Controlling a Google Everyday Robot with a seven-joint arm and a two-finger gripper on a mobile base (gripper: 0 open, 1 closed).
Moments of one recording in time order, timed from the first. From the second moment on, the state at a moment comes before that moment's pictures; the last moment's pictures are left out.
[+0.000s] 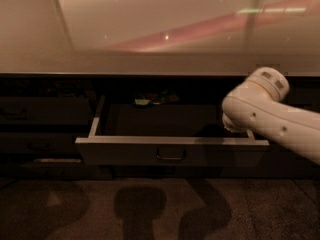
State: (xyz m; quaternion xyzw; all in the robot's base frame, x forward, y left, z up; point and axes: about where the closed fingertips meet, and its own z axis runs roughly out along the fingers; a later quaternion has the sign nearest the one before) arm 0.584 -0.248 0.715 -0.52 0.81 -0.22 0.18
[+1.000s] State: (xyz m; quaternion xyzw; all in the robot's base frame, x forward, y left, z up) arm 0.578 -0.248 0.665 -0.54 0.81 -0.20 0.11
